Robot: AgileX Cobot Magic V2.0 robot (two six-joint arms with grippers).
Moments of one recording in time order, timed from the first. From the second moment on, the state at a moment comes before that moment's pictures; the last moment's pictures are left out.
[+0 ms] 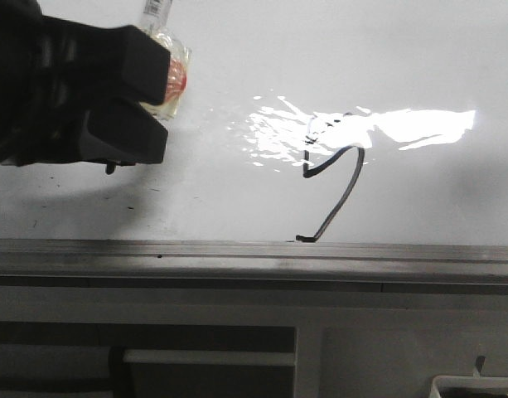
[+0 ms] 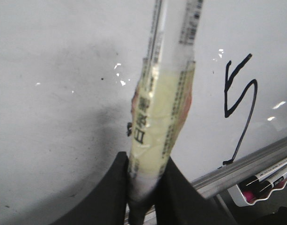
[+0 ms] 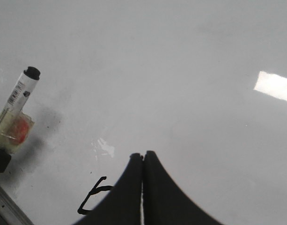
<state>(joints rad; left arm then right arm) -1.00 1.19 -0.59 -1.58 -0.27 1.15 0.65 0.74 -0.53 1.75 -0.17 -1.90</state>
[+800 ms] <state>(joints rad) -1.03 1.34 -0.67 -1.67 -0.38 1.05 0.65 0.74 -0.53 1.76 -0.16 -1.89</state>
